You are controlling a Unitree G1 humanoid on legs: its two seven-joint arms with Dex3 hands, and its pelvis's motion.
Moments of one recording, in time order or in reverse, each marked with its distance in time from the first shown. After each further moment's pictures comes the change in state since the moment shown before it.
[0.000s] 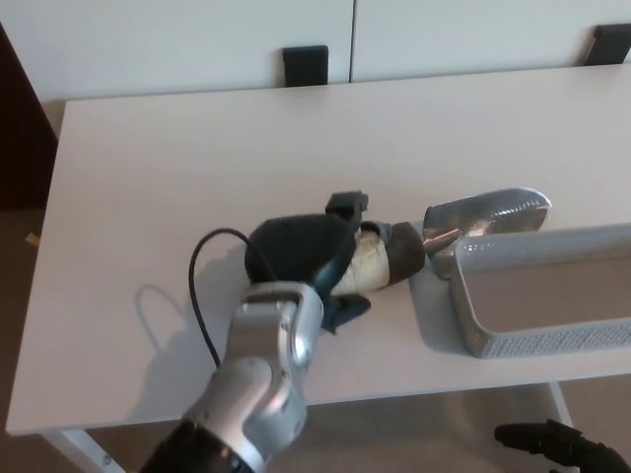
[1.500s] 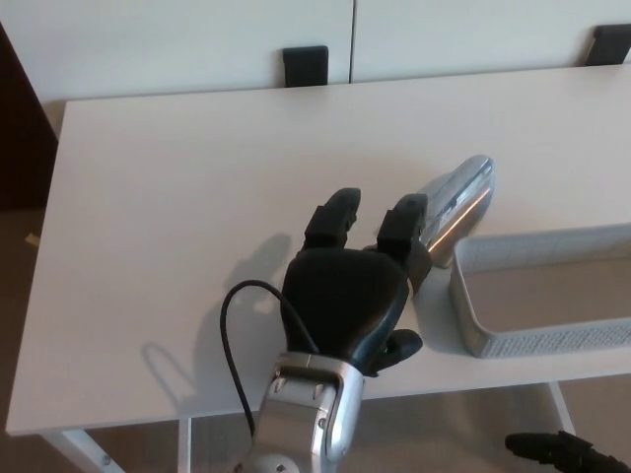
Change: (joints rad) left_arm 0.257 0.004 -0.205 -0.370 0.222 0.074 0.121; right_arm 0.023 0.006 -0.016 0.031 0.015 -0.025 -0.031
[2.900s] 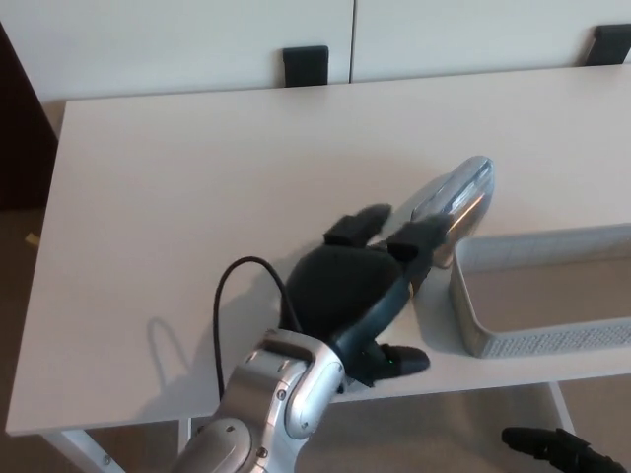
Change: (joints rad) left_arm -0.059 0.116 0.046 -0.010 -0.252 -0.205 -0.081; right_arm -0.009 0.046 -0.030 0.023 0.043 -0.005 -0.004
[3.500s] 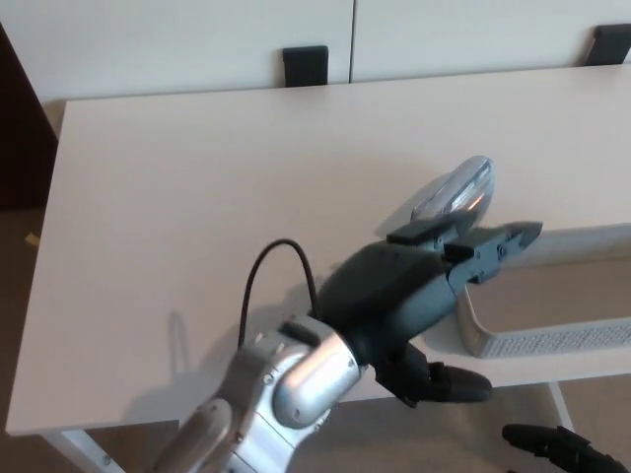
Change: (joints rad) left_arm -0.022 0.006 0.014 -0.077 -0.274 -0.195 -0.175; right_arm -0.005 0.007 -0.005 0.000 0.012 0.000 0.000
